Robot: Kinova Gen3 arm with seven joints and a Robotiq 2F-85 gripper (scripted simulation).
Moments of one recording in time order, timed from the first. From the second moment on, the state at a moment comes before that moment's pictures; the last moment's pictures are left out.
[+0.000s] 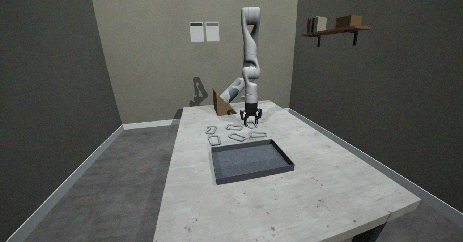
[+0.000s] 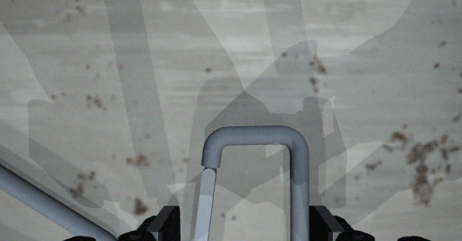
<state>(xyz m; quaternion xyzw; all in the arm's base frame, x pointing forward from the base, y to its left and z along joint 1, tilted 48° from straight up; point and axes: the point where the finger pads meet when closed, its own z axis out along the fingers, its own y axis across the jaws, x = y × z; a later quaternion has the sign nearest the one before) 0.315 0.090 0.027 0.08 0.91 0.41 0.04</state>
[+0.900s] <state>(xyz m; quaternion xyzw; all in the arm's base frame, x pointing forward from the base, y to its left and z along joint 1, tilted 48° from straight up) 0.315 0.089 0.027 0.08 0.91 0.41 0.04</state>
